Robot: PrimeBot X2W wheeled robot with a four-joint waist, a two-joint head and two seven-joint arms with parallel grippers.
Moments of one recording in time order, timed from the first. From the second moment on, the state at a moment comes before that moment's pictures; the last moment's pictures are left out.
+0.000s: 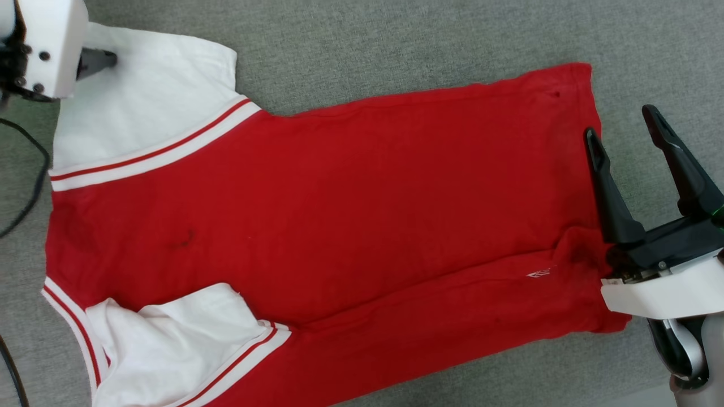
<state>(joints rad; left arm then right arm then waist) -1.35 0.84 -0.88 0.35 -1.01 -0.01 1.08 -0.25 -0.28 0.11 -0.20 0.21 0.13 -0.14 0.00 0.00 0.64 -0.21</state>
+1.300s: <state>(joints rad) -1.27 0.74 -0.95 0.18 -1.01 -0.12 0.89 -0.87 -0.85 0.55 0.09 0.82 0.13 1.00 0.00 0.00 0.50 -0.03</state>
